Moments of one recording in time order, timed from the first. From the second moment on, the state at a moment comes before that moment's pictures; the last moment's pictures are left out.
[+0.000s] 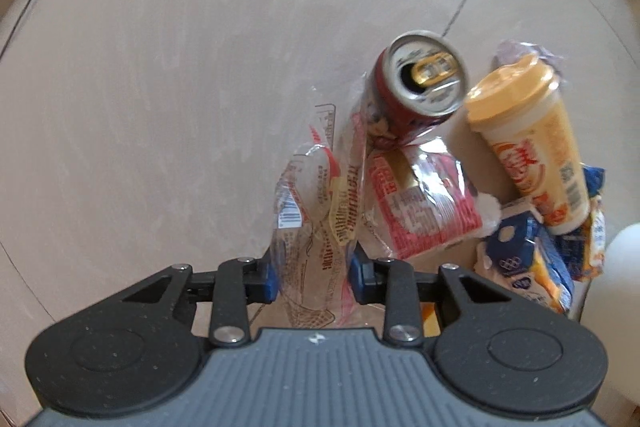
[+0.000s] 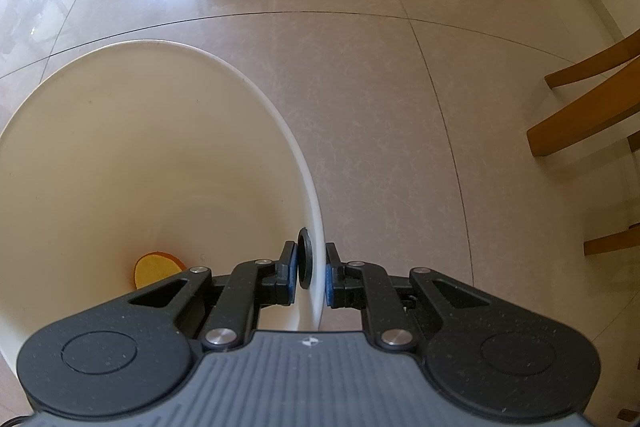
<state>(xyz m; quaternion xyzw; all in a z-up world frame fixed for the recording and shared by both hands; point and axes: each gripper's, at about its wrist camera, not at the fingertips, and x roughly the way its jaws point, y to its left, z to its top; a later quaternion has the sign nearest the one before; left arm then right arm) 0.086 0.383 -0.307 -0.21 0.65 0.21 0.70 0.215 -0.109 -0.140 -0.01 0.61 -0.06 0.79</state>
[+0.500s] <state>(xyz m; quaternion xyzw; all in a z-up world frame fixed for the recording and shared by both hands) 0.120 0.330 -0.193 -0.08 0.64 0.09 0.76 0.218 -0.109 -0.140 -0.02 0.62 -0.05 0.78</state>
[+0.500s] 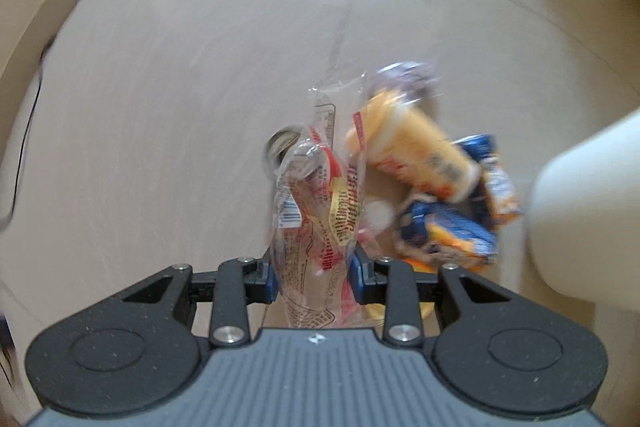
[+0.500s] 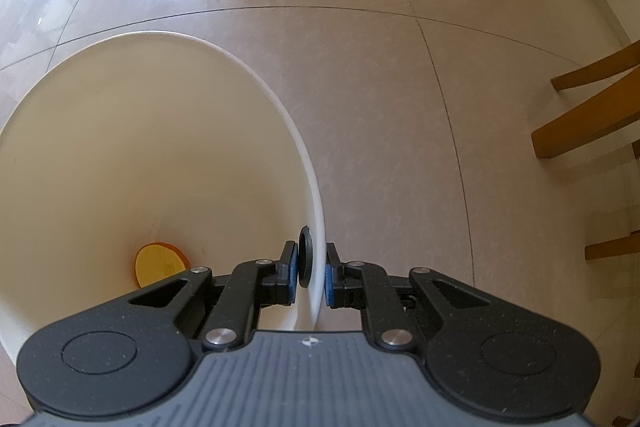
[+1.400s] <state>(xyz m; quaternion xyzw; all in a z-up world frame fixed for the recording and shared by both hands) 0.188 0.081 -0.040 0.01 0.54 -0.23 0.81 0.218 -0.122 -0.142 0.00 0.62 -0.03 0.78</state>
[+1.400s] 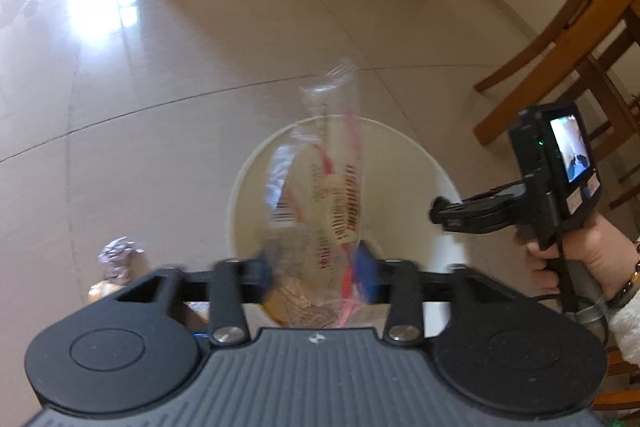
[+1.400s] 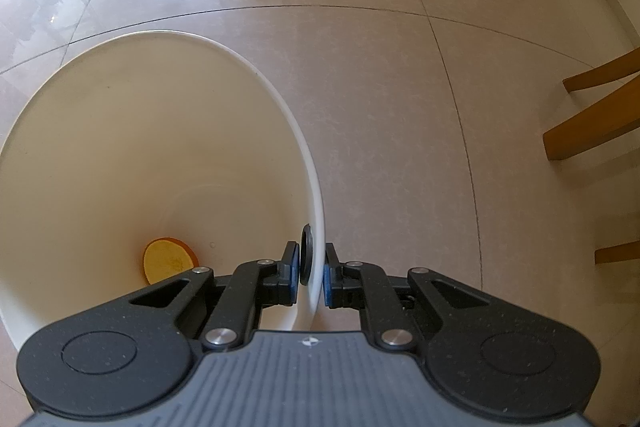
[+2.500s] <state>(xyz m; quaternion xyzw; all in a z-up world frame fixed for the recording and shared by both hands) 0.146 0.175 -0.082 -0.05 0.53 -0.05 0.85 0.211 -0.125 -0.140 0.00 0.61 -0.02 0.79</state>
